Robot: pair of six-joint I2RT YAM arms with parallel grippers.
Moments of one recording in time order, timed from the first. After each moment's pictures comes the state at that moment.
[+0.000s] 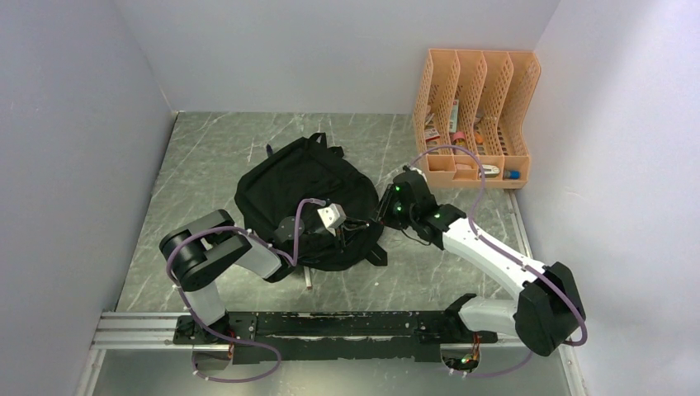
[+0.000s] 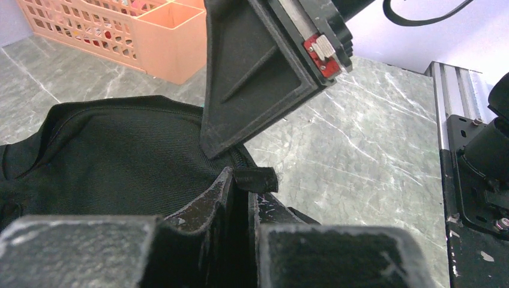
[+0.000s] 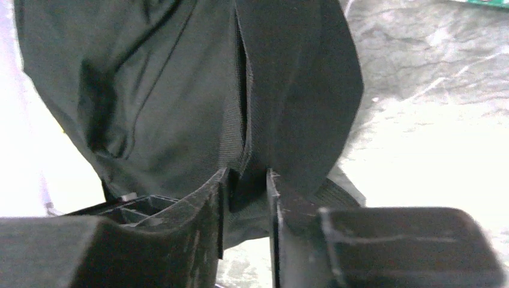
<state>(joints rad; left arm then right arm) -0.92 1.75 0.46 1.37 0.26 -0.09 0.61 1.21 0.79 -0.34 0.05 0.80</state>
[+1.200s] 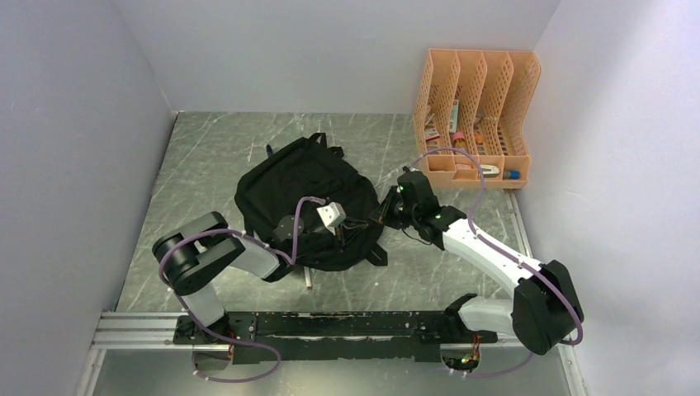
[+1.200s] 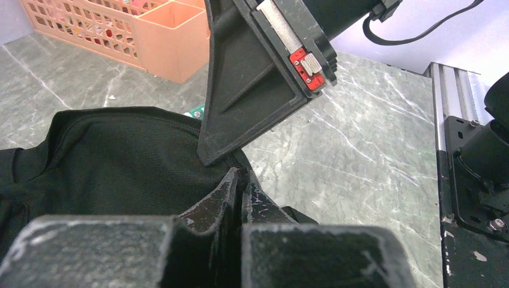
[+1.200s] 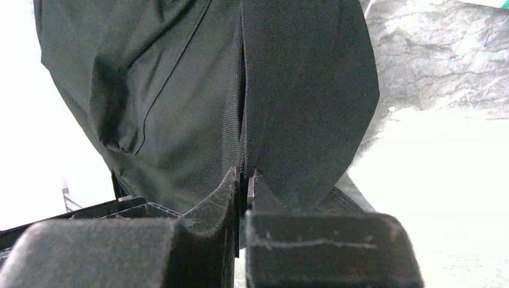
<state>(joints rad) -0.92 1.72 0.46 1.33 0.25 -0.10 0.55 1.23 0.74 -0.23 -0.07 0.78</state>
